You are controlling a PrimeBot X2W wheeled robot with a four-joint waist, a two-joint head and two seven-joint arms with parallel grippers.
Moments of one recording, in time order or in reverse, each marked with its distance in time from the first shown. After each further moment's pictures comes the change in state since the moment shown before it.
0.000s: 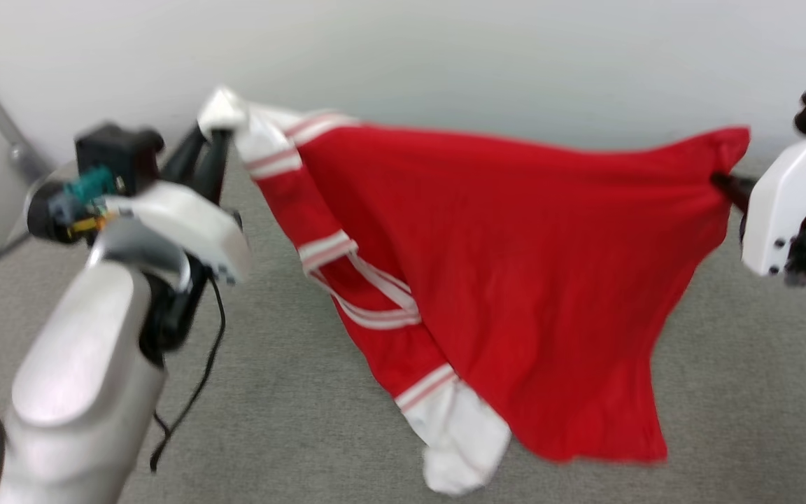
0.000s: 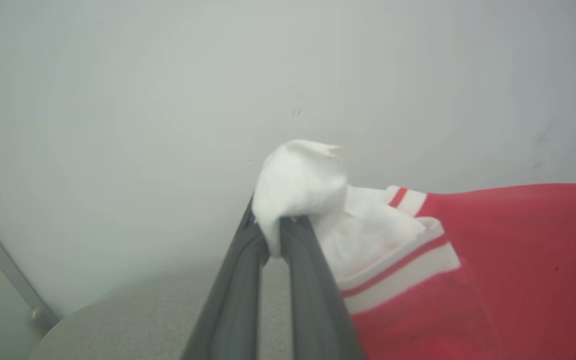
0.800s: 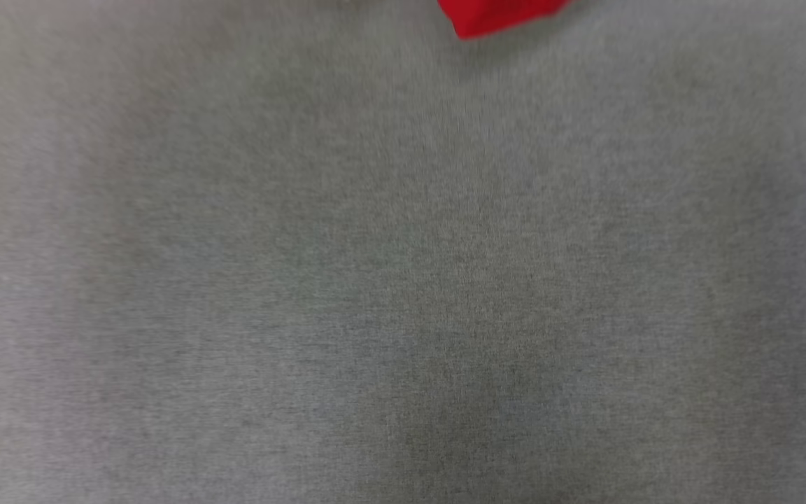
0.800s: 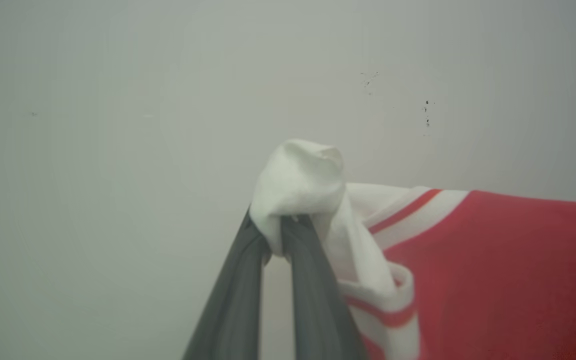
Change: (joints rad) left arm -0.952 0.032 0.080 0.496 0.036 -0.084 -0.128; right arm -0.680 0.026 -0.023 0.101 -0.175 0.001 -0.314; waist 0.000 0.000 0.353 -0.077
